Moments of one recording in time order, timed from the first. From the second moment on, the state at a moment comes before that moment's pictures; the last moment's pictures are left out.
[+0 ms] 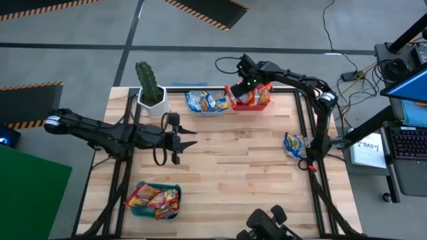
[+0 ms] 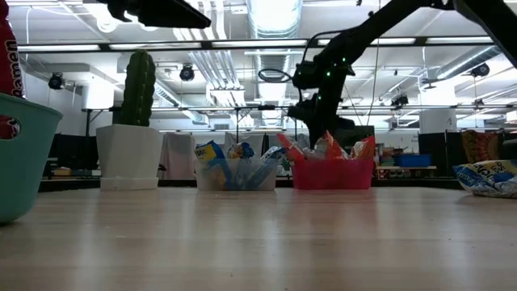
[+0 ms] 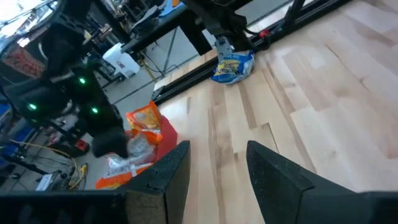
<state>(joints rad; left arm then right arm) -0.17 1.05 0.76 -0.03 -0.37 0.47 -0.73 1.93 1.59 -0.79 0.03 0.26</state>
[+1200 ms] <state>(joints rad) -0.17 1.04 0.75 -0.02 -0.27 0.48 -0.73 1.89 1.63 -0.85 0.03 0.29</state>
